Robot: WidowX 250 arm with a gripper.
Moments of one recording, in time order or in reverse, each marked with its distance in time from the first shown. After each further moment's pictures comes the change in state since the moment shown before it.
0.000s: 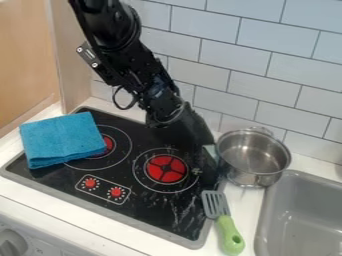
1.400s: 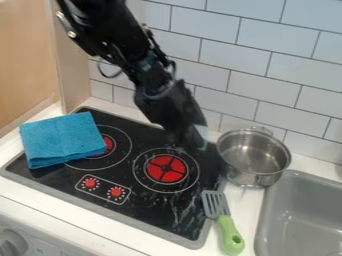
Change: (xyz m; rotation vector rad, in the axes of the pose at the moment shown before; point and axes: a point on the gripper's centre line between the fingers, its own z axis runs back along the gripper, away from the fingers) arm 0.007 -0.014 0.041 -0.034 -0.045 -0.097
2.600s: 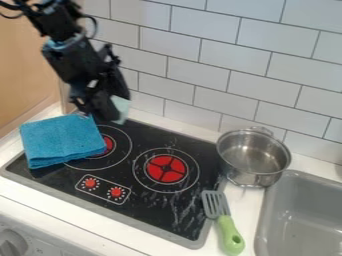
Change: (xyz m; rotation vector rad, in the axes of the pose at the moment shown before) arm 0.071 0.003 0.081 0.107 -0.071 -0.135
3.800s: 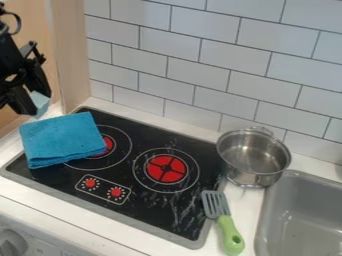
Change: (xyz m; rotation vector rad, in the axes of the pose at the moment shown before) arm 0.097 0.005 0.019 0.049 -0.163 0.008
